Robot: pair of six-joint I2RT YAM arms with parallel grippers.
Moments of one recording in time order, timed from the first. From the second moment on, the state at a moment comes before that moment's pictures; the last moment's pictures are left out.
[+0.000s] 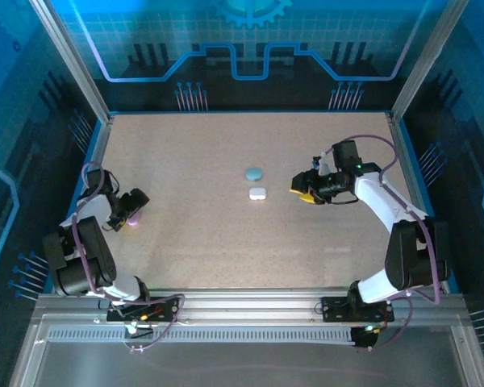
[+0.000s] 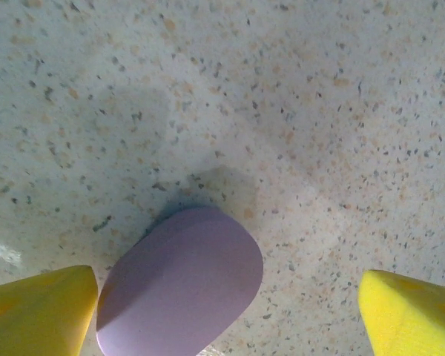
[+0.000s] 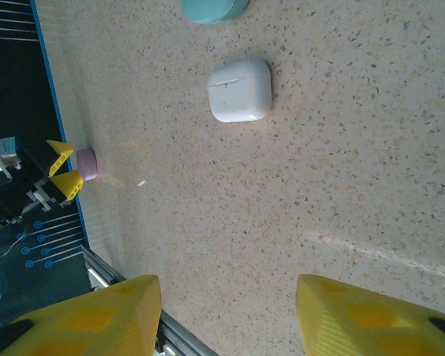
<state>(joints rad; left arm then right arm) 0.41 1.47 0.77 -0.48 0.21 -0.45 0.14 1.50 1.05 -0.66 -0.71 0.51</state>
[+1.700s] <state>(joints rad) 0.08 1.70 0.95 -0.59 -0.05 -0.19 0.14 1.49 1.05 -0.70 -0.70 0.50</state>
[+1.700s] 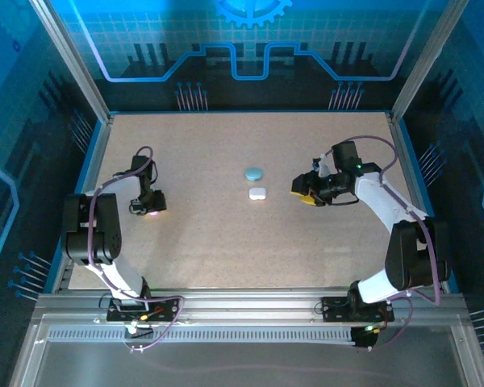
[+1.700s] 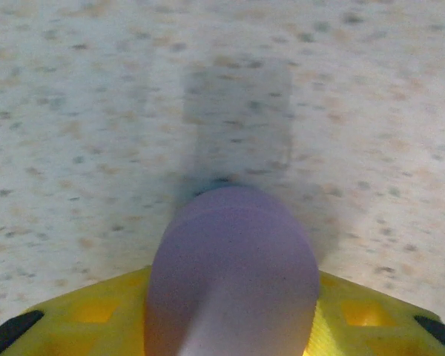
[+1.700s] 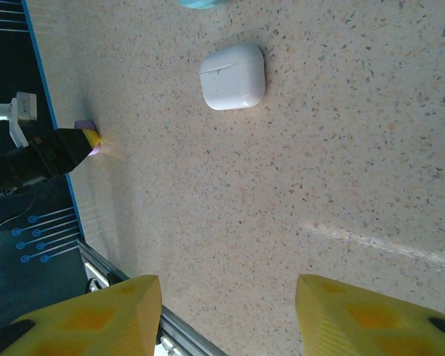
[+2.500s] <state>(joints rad) -0.68 1.48 1.00 -0.32 0.21 0.15 0.10 1.32 0.95 -0.61 -0.77 0.54</state>
